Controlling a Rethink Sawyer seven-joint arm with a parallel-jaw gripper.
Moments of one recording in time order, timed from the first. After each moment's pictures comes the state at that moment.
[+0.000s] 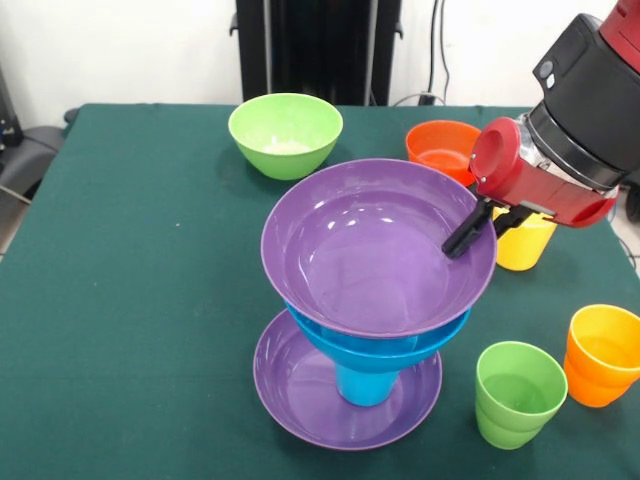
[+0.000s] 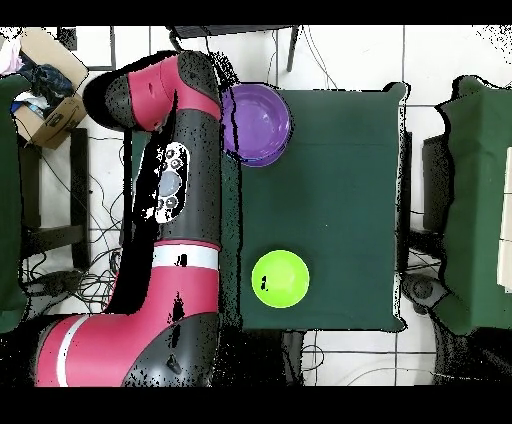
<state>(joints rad) 0.16 -0.18 -0.30 0.60 -0.20 1.23 1.80</state>
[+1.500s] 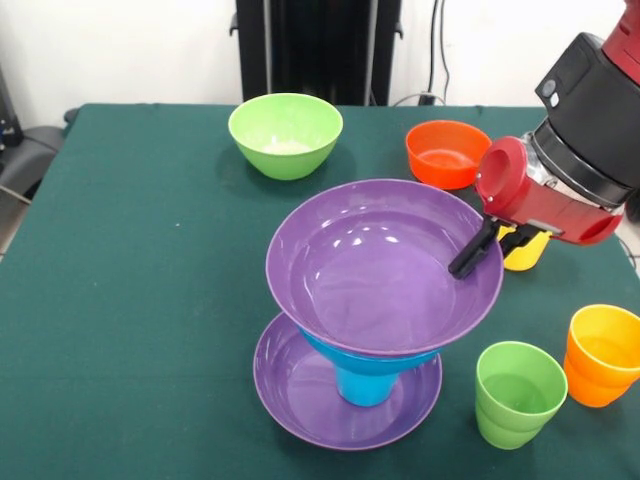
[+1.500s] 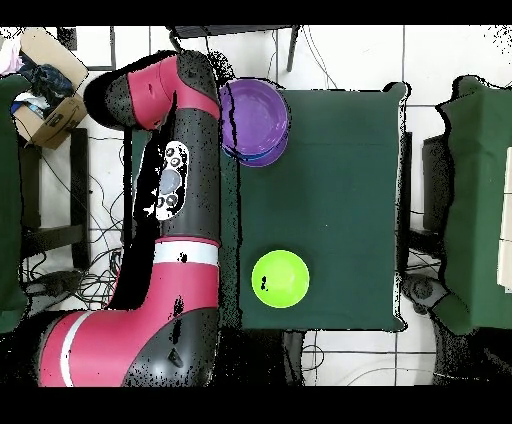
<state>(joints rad) 0.16 -0.15 -0.30 0.58 -0.20 1.19 1.80</state>
